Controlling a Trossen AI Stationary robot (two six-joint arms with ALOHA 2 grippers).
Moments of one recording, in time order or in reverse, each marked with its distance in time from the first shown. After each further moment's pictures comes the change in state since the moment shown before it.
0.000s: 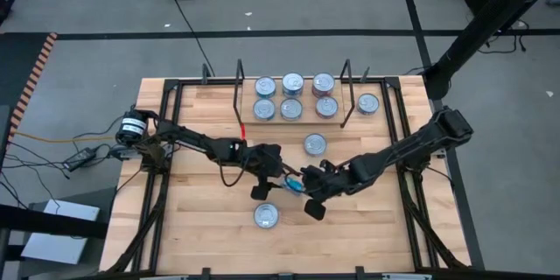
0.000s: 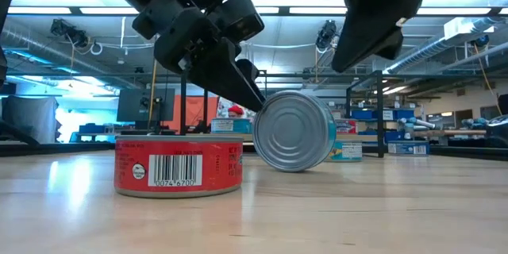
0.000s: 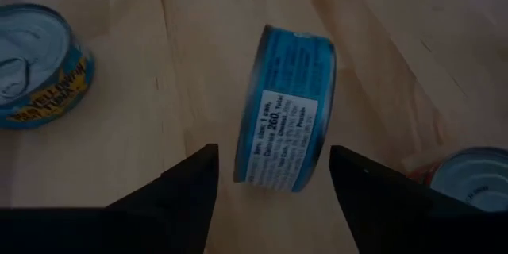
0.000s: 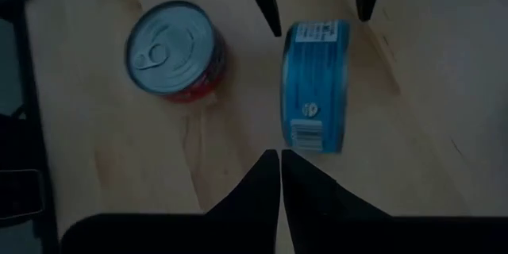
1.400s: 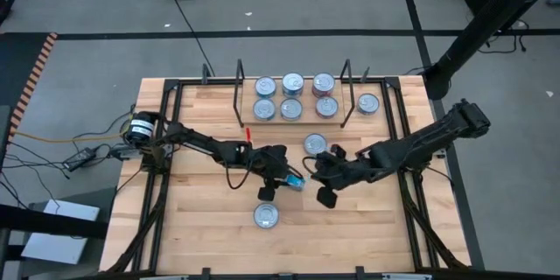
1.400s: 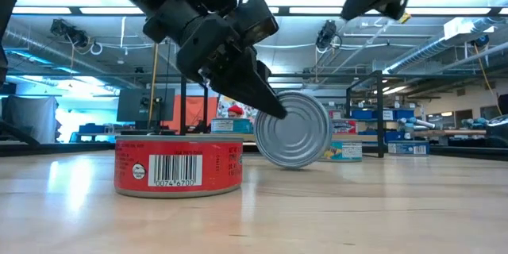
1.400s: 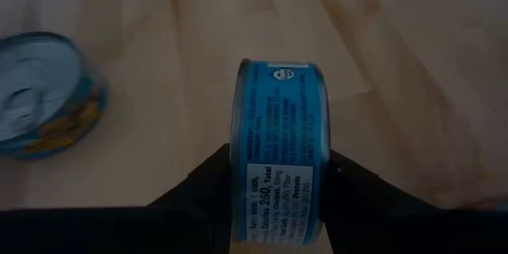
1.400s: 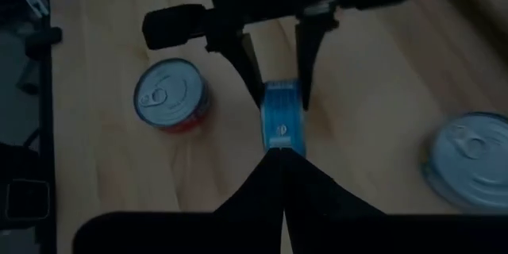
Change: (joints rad) left arm -0.003 0.072 0.049 0.066 -0.052 0.013; right arm 0.001 -0.209 0.000 -0.113 0.126 -0.102
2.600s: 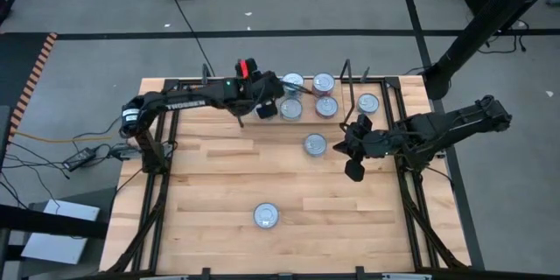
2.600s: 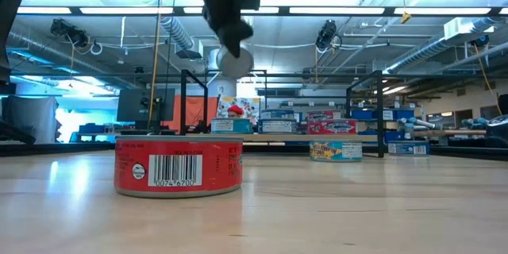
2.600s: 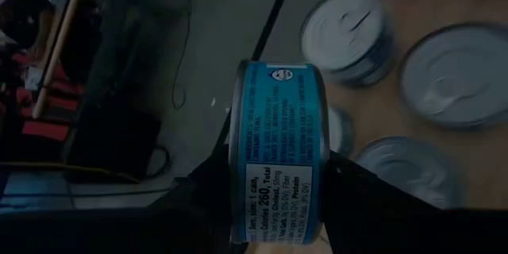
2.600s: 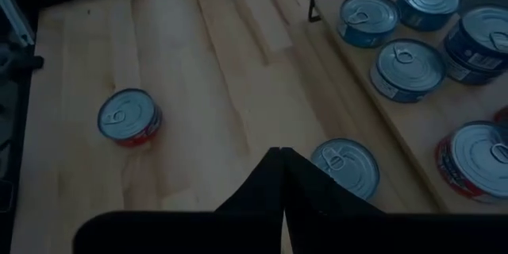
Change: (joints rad) left arm 0.337 -0.074 0.629 -0.954 -0.864 0.029; right arm -0.095 -0.324 0.000 -0.217 0.069 -0.186
